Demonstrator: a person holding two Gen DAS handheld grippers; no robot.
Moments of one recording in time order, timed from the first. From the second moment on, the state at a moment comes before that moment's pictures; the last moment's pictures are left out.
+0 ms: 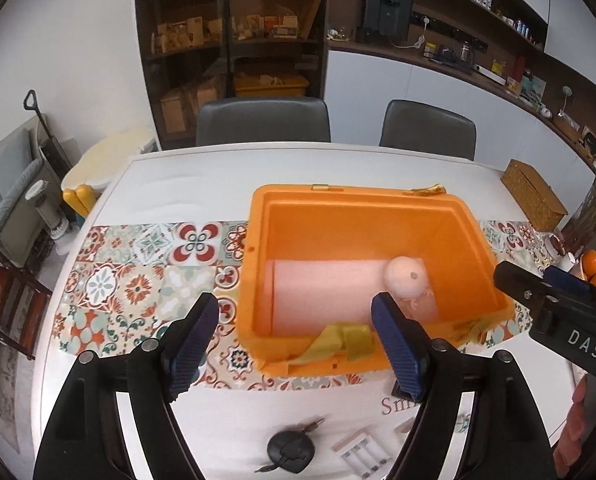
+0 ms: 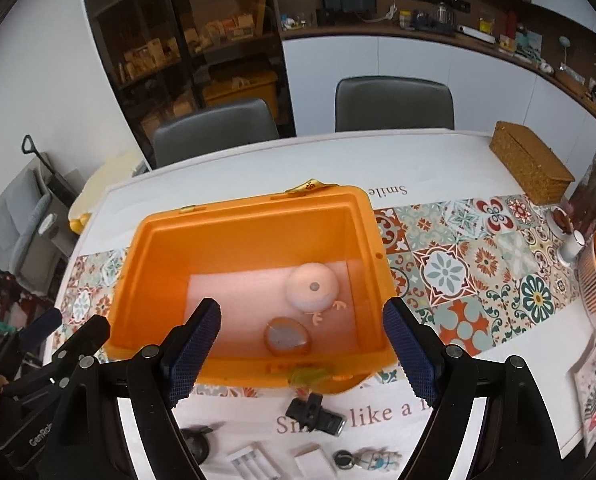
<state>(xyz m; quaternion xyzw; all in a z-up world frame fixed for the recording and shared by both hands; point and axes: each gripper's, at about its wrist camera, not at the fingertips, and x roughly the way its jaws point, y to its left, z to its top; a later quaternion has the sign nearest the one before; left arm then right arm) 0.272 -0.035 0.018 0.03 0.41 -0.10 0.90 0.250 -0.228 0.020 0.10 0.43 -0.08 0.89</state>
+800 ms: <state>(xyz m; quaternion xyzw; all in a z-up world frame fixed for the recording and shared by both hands) 0.198 0.007 -0.007 0.02 0.39 -0.10 0.91 0.172 -0.192 -0.007 0.09 0.43 -0.07 0.90</state>
